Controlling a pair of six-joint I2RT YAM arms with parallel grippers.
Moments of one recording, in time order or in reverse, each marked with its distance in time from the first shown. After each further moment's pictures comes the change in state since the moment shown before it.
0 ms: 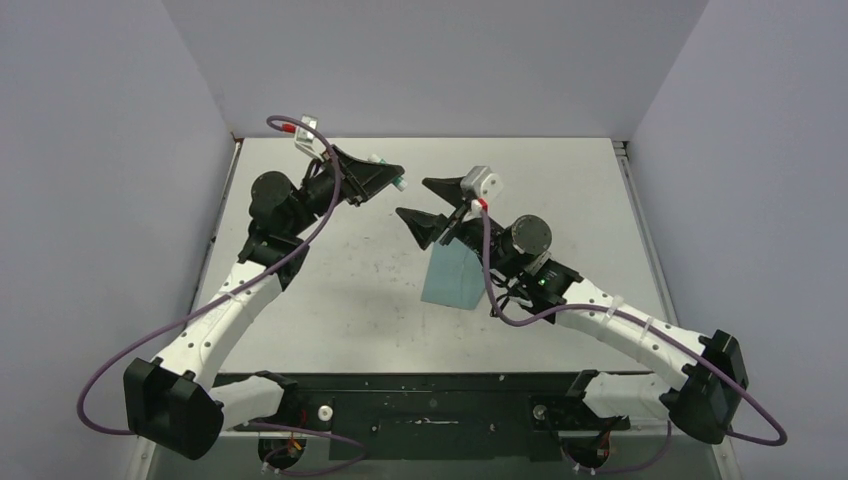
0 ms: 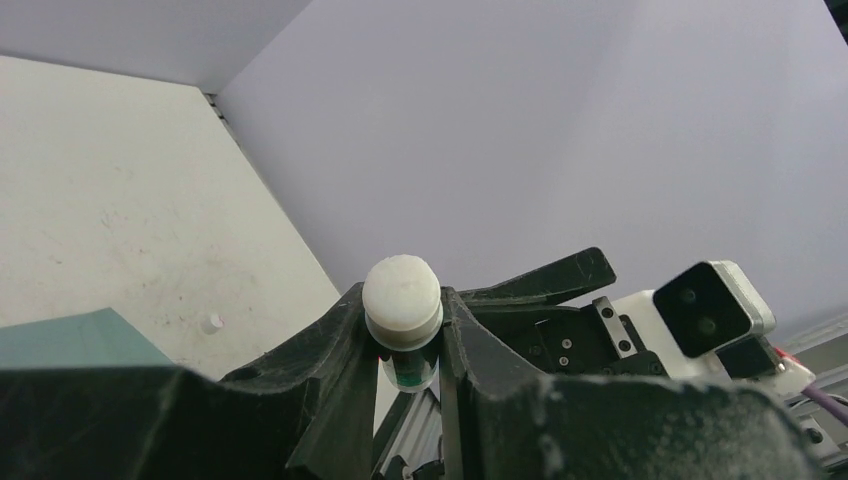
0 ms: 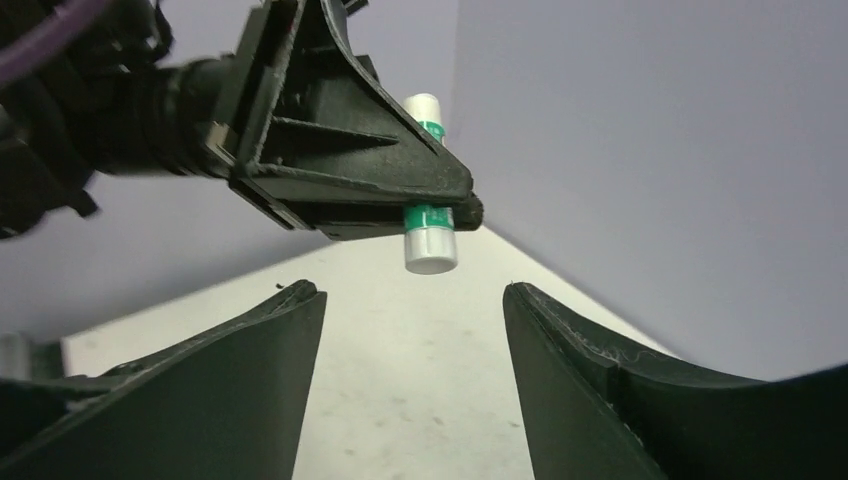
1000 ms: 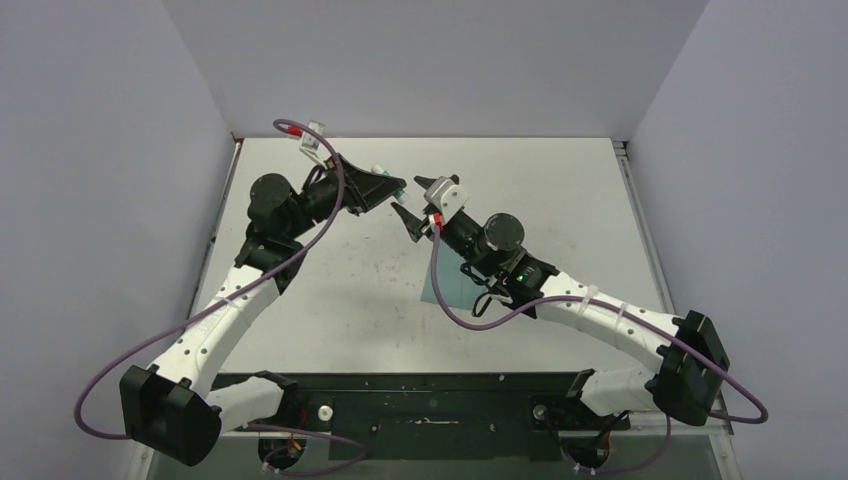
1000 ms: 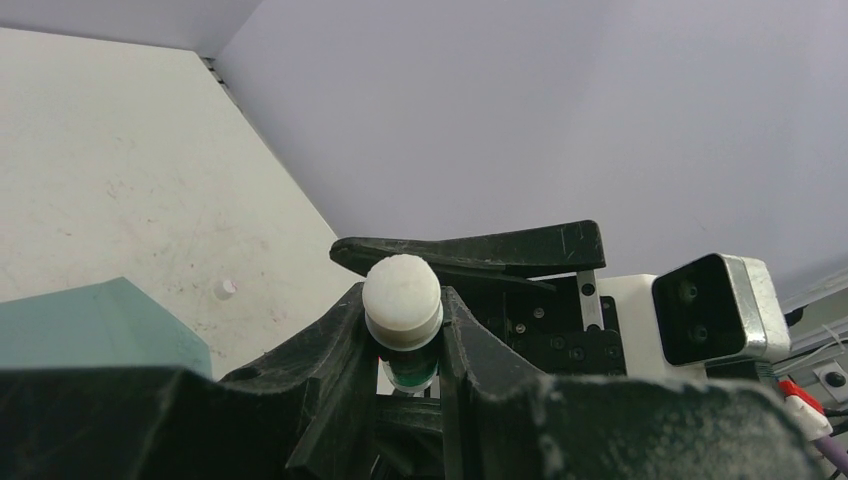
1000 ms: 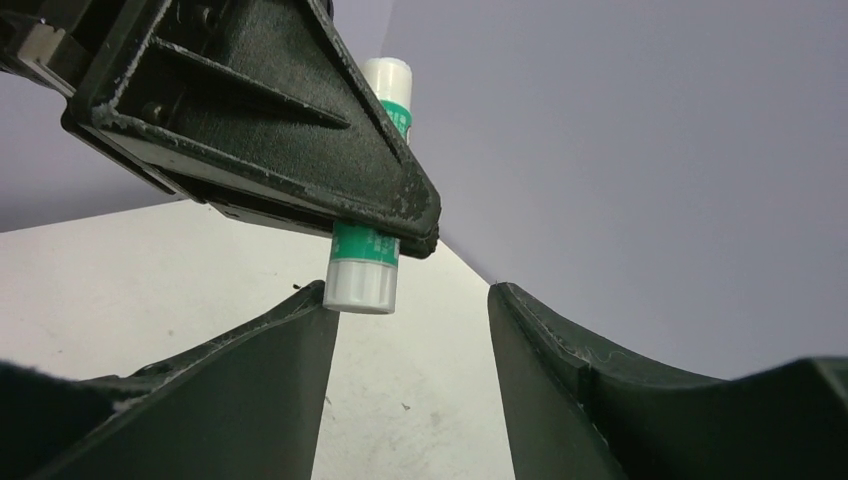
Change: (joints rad) left arm -0.003 -0.030 -0.009 -0.065 0.079 0.069; right arm 0.062 0.119 0.027 0.013 0.144 -0.393
